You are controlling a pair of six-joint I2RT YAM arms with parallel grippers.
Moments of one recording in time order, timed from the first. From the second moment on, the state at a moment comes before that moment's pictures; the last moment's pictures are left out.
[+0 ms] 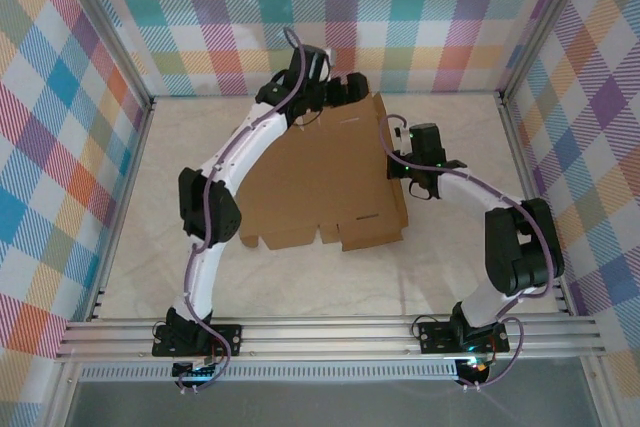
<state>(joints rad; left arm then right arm) -0.53 2.23 2.33 -0.62 0.21 -0.59 0.29 1.61 1.00 -0.13 -0.11 0.17</state>
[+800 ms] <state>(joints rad) -0.52 2.40 2.56 -0.75 0.37 -0.14 0.30 1.54 0.90 -0.06 -0.26 -0.08</state>
